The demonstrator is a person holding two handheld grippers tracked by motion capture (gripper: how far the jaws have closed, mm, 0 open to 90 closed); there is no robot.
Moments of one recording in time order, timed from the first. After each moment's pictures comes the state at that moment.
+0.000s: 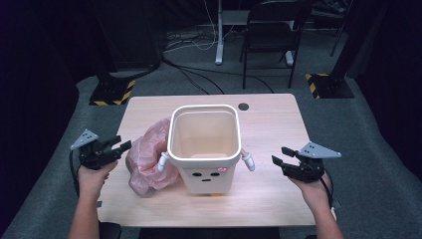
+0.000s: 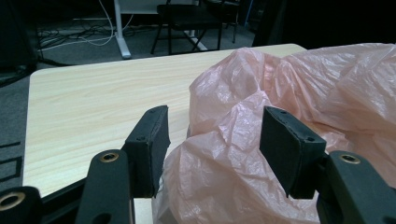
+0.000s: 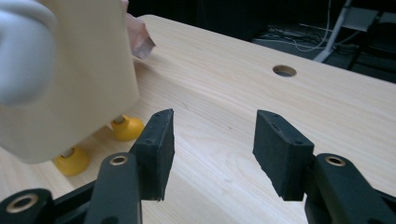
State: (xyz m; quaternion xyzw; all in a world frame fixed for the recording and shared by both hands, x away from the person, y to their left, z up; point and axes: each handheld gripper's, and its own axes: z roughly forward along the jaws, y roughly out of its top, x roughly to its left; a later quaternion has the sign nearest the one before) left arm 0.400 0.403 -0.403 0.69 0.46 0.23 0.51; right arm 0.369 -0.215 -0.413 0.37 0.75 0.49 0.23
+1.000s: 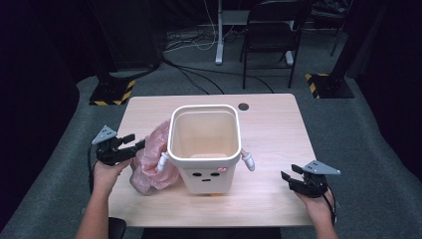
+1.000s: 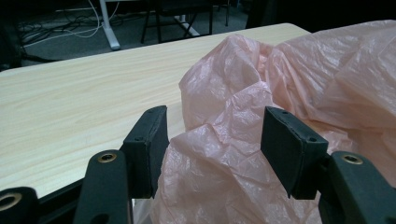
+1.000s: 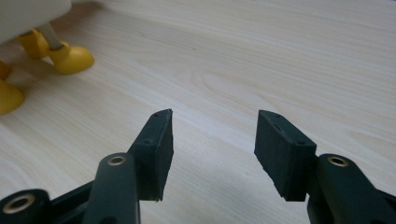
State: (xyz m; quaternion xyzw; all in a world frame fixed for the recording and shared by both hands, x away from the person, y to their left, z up) left arm 0.421 0.367 -0.410 0.72 0.44 0.22 0.49; right arm 0.357 -0.244 -0.484 0.44 0.75 0.43 0.23
